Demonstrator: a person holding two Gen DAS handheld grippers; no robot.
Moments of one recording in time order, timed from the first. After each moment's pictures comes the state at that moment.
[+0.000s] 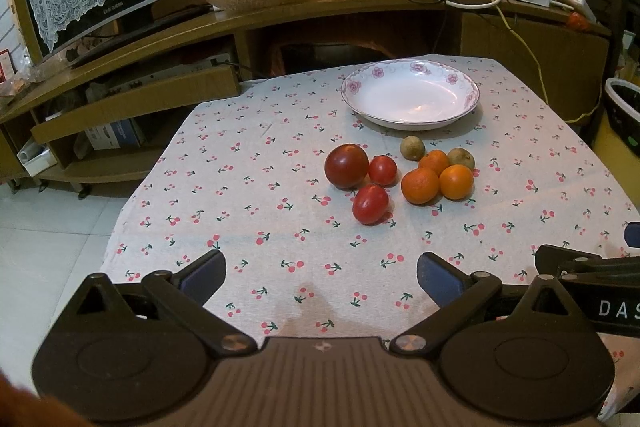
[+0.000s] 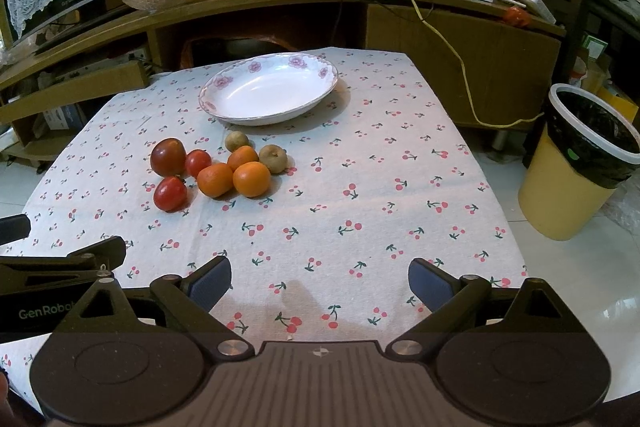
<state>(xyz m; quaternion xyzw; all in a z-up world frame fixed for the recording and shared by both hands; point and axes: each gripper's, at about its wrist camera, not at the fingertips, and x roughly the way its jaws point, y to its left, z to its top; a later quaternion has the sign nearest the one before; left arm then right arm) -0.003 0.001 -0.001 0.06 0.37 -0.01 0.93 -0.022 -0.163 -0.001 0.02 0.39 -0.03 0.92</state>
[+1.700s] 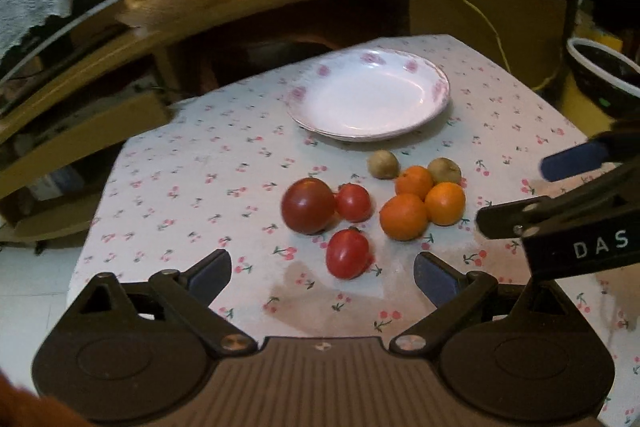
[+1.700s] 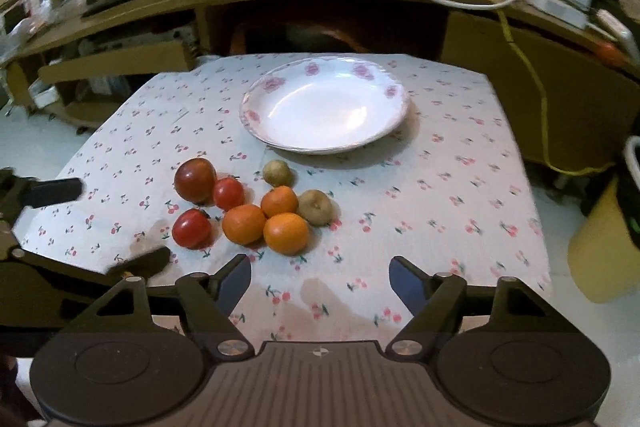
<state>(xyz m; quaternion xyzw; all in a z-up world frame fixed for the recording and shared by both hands) 0.072 -0.010 -0.014 0.12 0.39 -0.12 0.90 0.067 -0.163 0.006 -0.02 0.44 0.09 0.89</state>
